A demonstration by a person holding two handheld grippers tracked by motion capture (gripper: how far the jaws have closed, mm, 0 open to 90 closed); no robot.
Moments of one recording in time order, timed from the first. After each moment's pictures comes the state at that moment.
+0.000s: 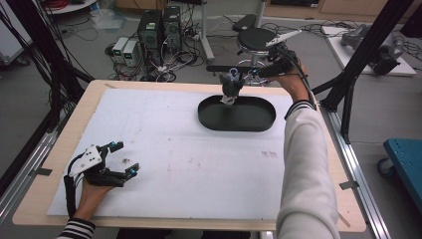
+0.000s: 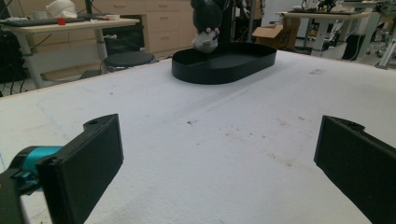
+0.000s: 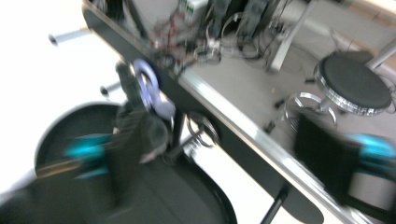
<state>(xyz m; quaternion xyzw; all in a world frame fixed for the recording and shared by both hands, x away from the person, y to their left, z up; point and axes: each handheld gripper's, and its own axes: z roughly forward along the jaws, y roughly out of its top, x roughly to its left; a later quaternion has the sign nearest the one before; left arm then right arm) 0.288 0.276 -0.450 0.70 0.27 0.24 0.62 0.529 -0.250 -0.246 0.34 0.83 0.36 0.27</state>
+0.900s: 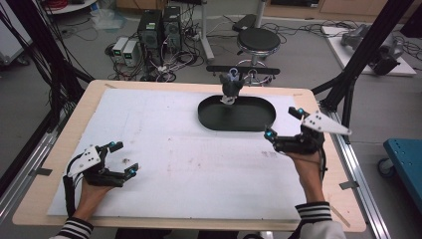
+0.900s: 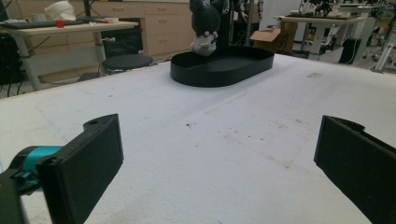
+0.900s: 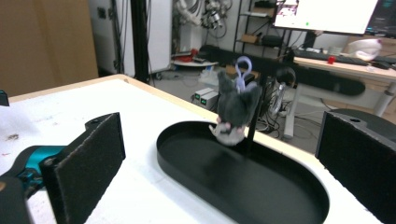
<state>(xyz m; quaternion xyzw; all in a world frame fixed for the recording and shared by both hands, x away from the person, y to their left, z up) 0.287 0.278 -0.450 0.70 0.27 0.23 0.62 0.312 -0.285 -0.325 0.33 0.69 0.57 0.31</state>
